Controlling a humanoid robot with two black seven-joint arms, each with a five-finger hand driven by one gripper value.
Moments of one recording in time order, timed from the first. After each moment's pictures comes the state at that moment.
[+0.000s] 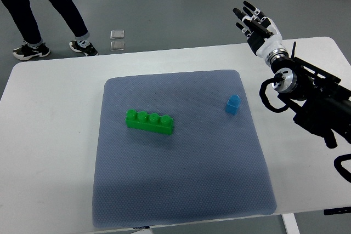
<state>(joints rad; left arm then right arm) 0.04 0.00 -0.09 -0.16 0.07 0.01 -0.03 0.94 -0.14 0.51 0.53 0.23 0.04 0.39</state>
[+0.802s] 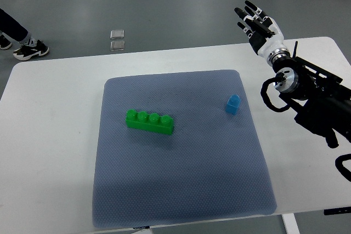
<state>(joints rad) 0.04 0.00 -0.10 -0.16 0.08 0.01 -0.03 0.94 -0.15 0.51 0.53 0.23 0.05 0.39</state>
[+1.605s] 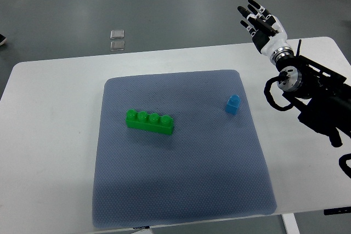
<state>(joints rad) 0.04 0.00 -0.09 -0.16 0.08 0.01 -0.03 0.95 -0.17 0.51 0.54 0.22 0.05 0.39</state>
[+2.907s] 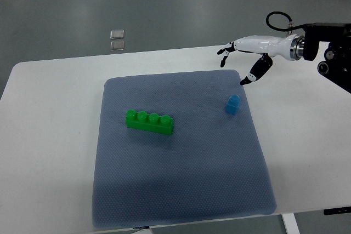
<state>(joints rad) 0.04 0.00 -0.10 -0.16 0.08 0.01 -0.03 1.06 -0.53 0.36 0.93 -1.61 0.29 0.42</state>
